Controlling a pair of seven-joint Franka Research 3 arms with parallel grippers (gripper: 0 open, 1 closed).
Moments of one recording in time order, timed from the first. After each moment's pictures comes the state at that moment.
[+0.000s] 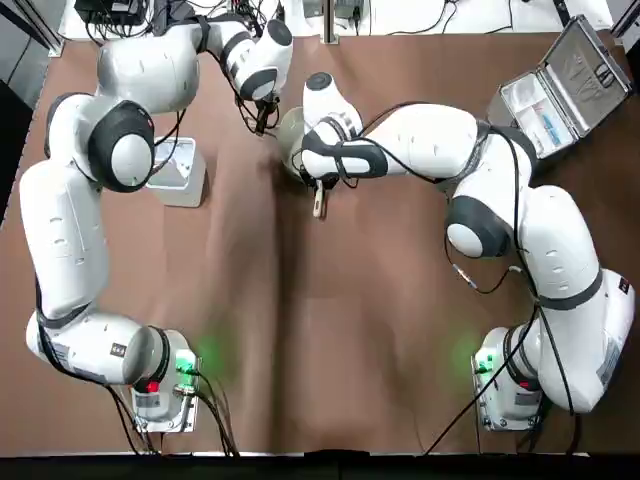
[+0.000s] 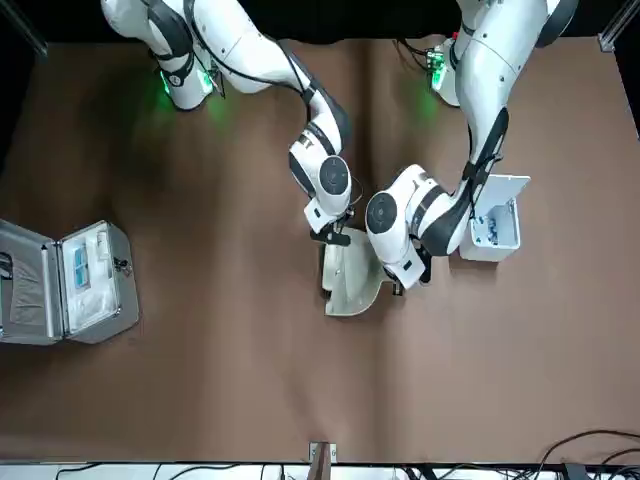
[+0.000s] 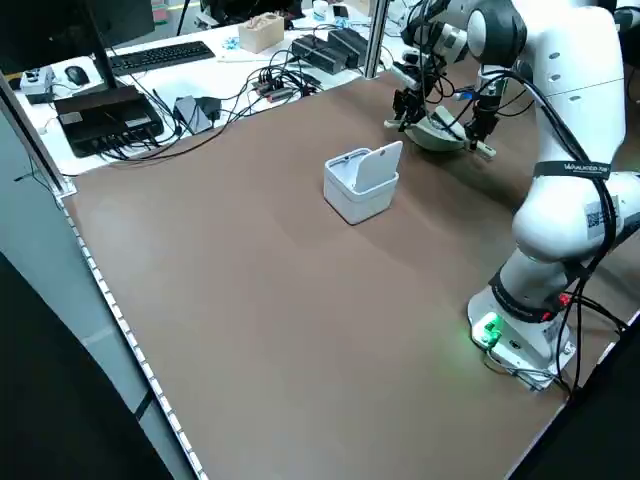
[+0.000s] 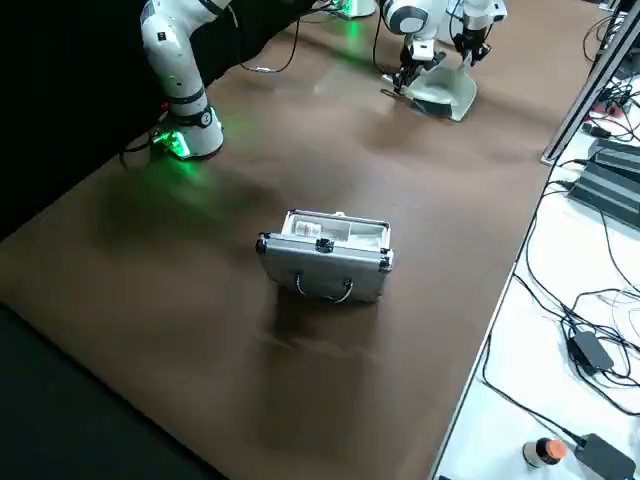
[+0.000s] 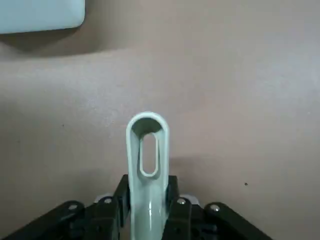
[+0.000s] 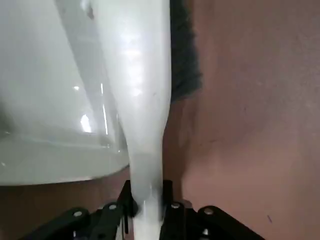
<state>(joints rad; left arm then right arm) -0.24 0.69 -0.38 -1.60 0.63 2.03 -2.32 0.85 0.90 0.03 -1.30 0.15 2.10 0.95</state>
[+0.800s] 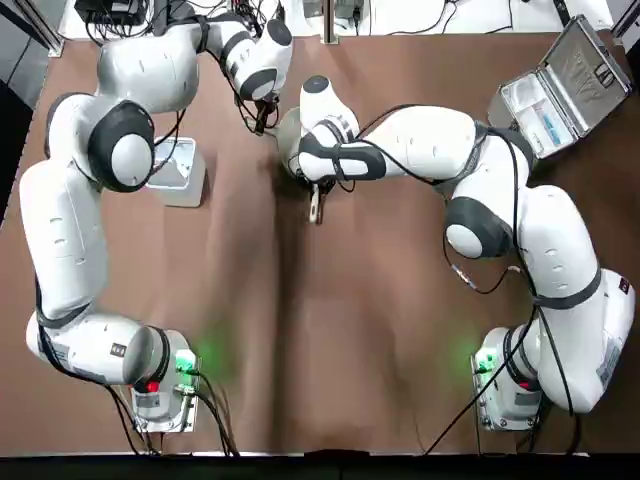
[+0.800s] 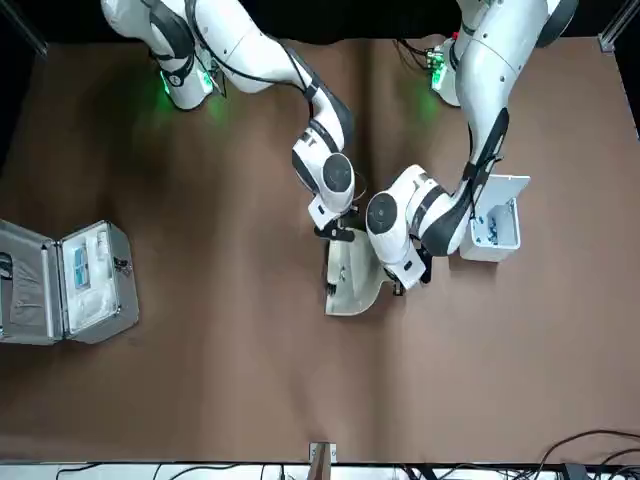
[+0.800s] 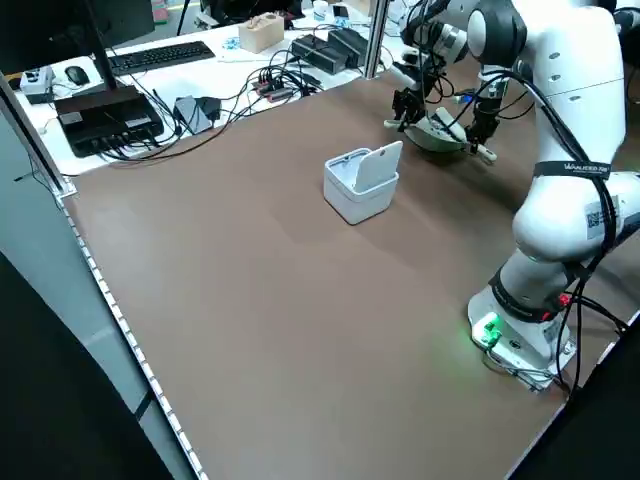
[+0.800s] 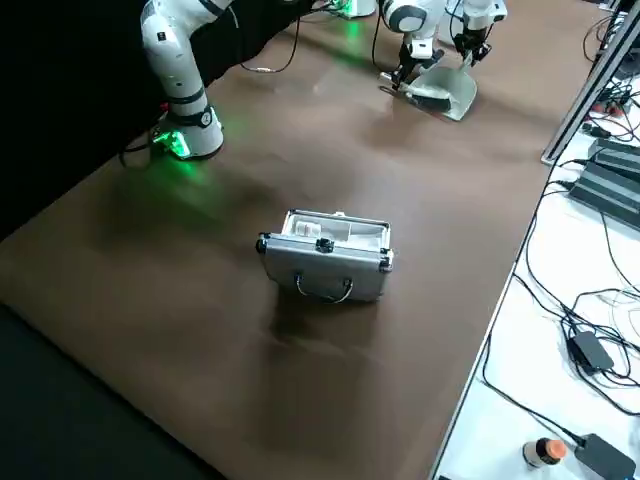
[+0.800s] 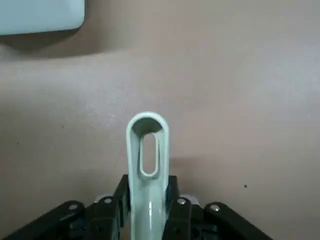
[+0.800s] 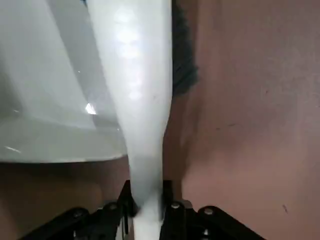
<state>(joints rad) -0.24 0.69 -0.38 -1.60 0.63 2.03 -2.32 0.85 0.91 0.06 -1.28 0.16 2.09 0.94</state>
